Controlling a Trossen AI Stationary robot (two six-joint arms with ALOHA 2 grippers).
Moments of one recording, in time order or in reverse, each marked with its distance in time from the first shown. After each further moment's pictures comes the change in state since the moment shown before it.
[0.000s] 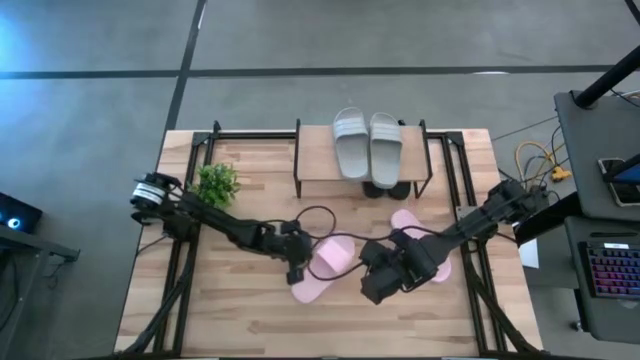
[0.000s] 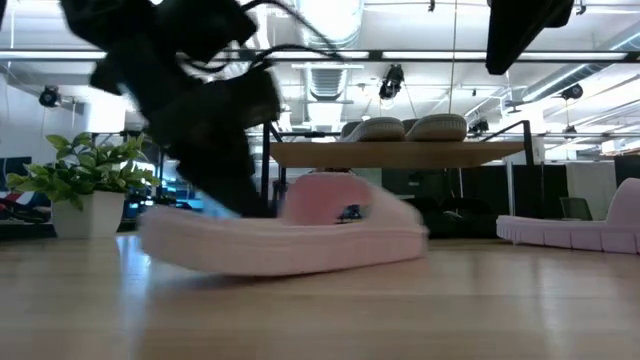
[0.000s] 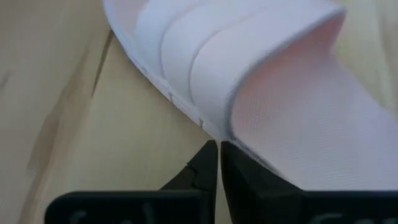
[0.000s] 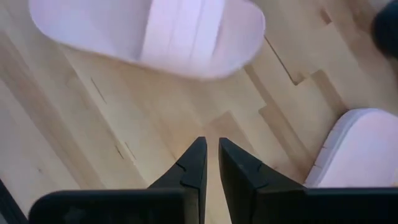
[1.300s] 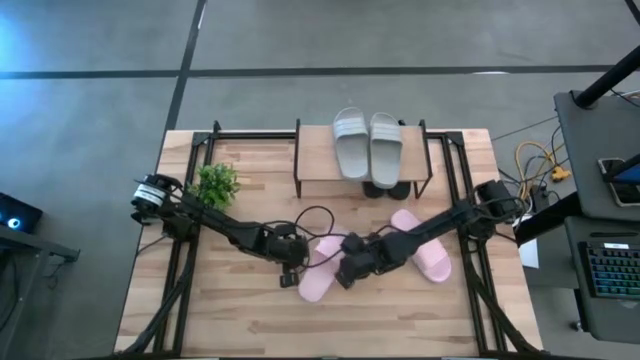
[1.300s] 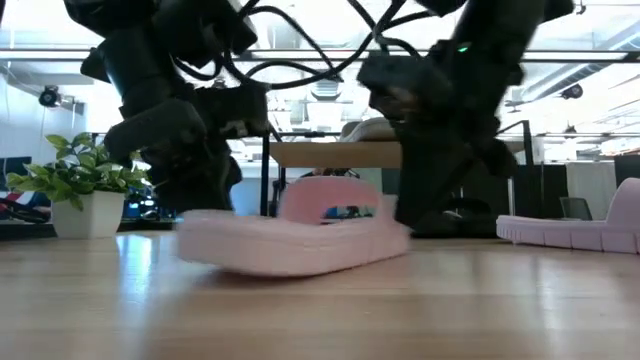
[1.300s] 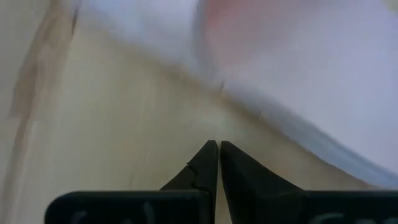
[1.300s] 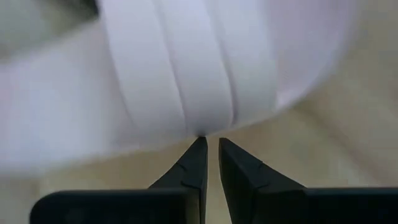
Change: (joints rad) left arm -0.030 0.012 0.055 -0.221 0.031 -0.017; right arm -0.169 0.113 -0.367 0.707 -0.050 0.044
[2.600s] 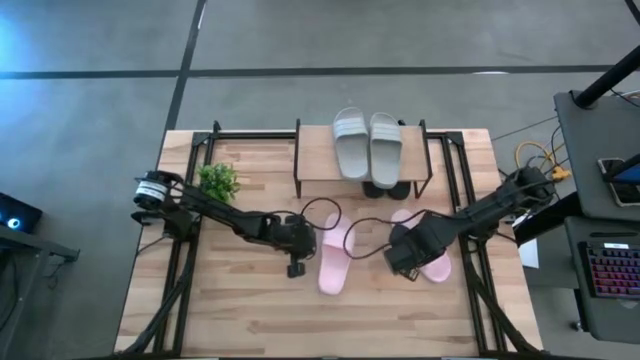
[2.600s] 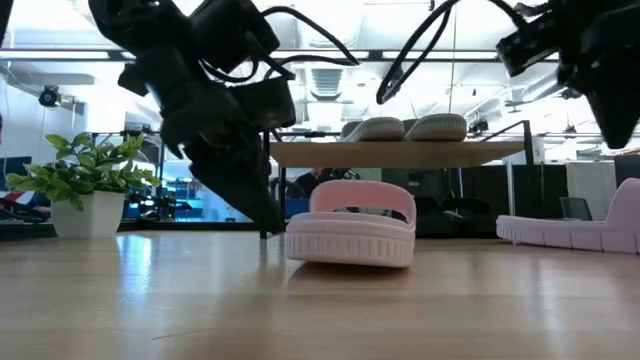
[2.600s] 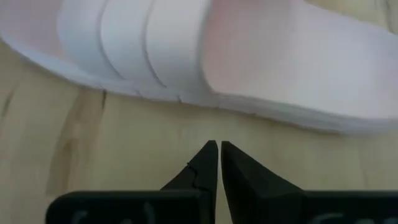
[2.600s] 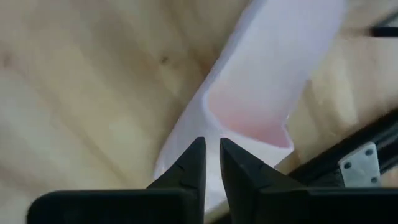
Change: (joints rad) left arm 0.111 0.000 0.000 0.132 0.090 0.135; right arm 0.070 -0.316 -0.026 -0.851 -0.179 -0.110
